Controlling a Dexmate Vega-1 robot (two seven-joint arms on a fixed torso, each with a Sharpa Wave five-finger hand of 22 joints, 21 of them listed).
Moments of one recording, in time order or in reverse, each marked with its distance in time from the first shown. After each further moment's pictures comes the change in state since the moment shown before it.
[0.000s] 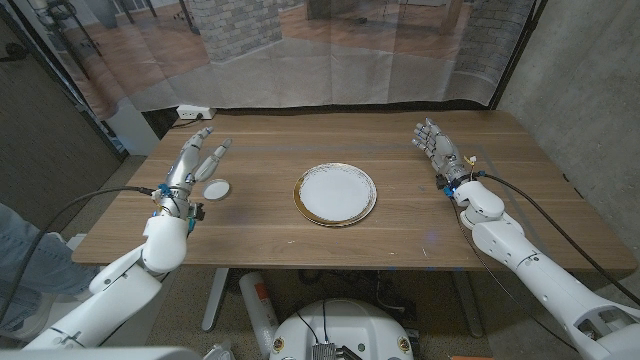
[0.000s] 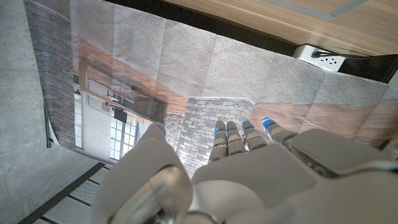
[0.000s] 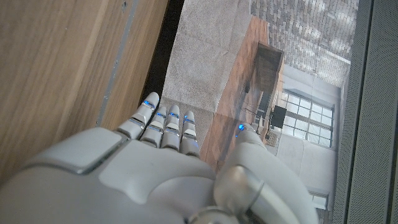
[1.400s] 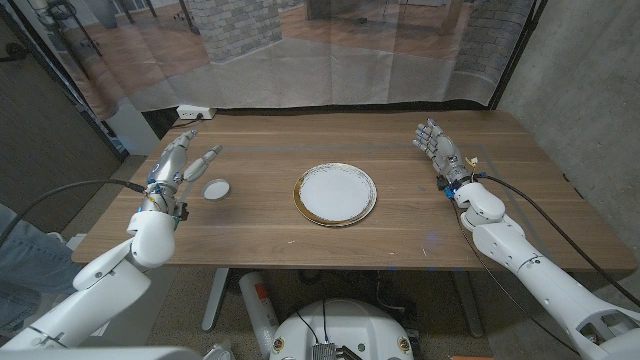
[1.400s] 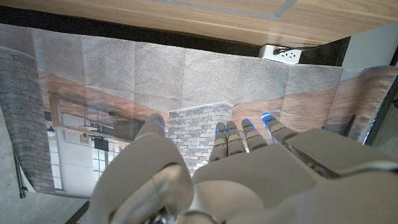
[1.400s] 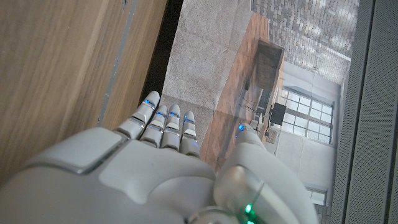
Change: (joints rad) left arm 0.039 0.042 -0.060 -0.076 0.060 0.235 -0.054; left_hand 0.082 -0.013 0.011 -0.058 0.007 -0.018 0.000 -0.015 0.000 -0.004 0.014 -0.012 0.000 0.016 0.016 0.000 0.002 0.077 0.055 0.008 0.002; right arm -0.018 -0.004 0.007 -0.021 0.002 0.000 -0.019; right_hand -0.004 0.004 -0.004 -0.004 0.000 0.000 0.000 0.000 0.000 0.013 -0.002 0.000 0.000 0.027 -0.005 0.008 0.005 0.019 0.002 -0.019 0.000
